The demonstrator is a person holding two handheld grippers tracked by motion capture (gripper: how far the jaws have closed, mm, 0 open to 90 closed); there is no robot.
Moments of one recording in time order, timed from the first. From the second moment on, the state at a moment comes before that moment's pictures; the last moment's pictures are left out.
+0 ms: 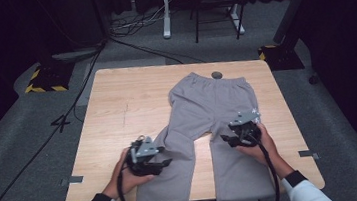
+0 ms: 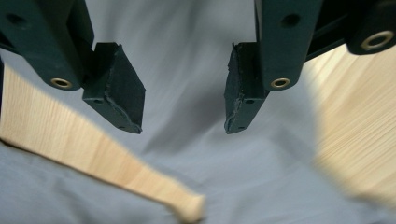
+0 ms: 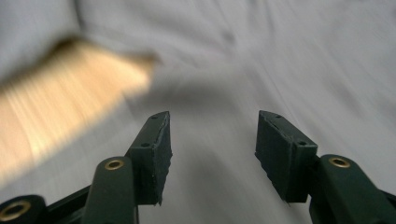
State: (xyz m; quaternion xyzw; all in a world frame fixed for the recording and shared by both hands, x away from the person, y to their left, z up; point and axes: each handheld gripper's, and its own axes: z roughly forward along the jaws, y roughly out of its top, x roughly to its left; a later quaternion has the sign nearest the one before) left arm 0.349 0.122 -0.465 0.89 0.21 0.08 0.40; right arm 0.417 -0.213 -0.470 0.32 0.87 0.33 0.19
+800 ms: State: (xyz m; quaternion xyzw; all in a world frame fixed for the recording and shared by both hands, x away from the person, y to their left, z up) left arm 0.282 0.116 -0.481 0.92 0.12 -0.03 0.37; right arm 0.417 -0.253 -0.485 0.37 0.87 0.31 0.15
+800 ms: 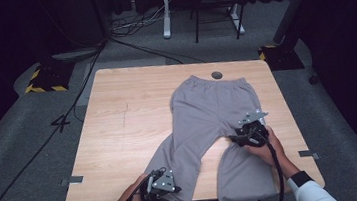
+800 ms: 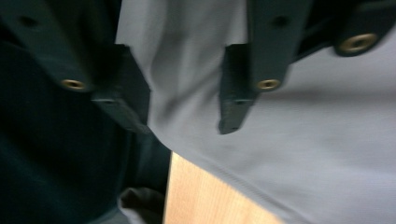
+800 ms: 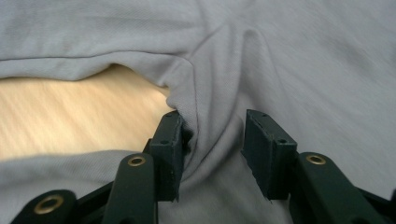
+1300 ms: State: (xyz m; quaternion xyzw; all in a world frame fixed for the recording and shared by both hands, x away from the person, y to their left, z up) left arm 0.401 0.106 -0.494 0.88 0.32 0.10 0.35; right arm 0.432 -0.258 -0.473 0.39 0.83 0.35 0.19
